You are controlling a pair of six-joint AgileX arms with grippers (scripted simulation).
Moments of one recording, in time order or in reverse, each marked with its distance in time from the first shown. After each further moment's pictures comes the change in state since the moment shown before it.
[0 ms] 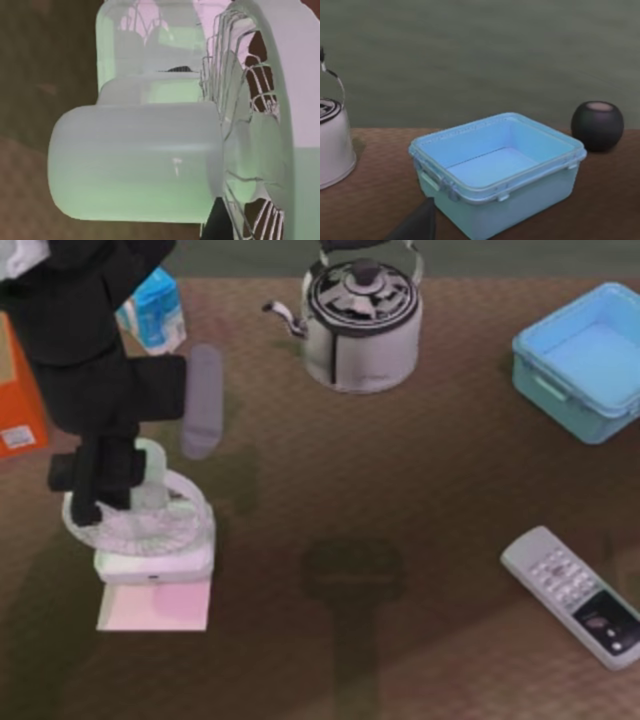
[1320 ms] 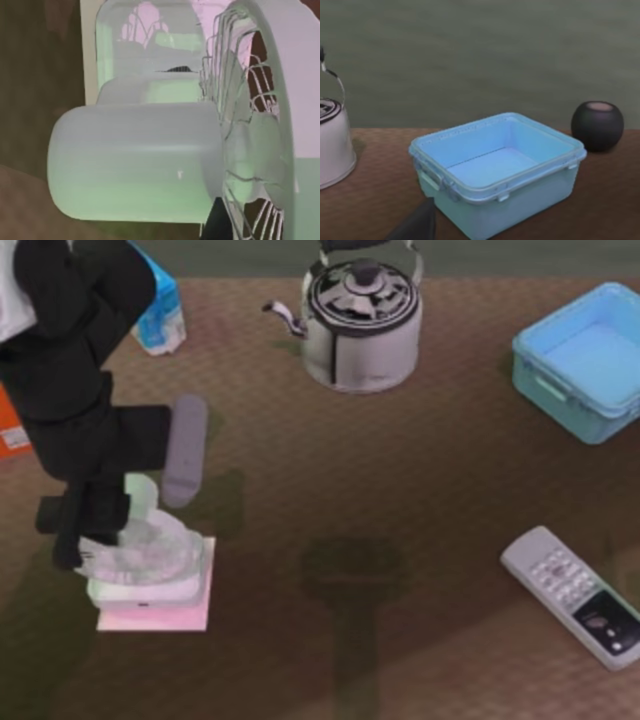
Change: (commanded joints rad) left arm 0.039 -0.048 -0.208 0.158 0.001 0.088; right arm 0.000 0.000 0.000 0.000 0.000 0.000
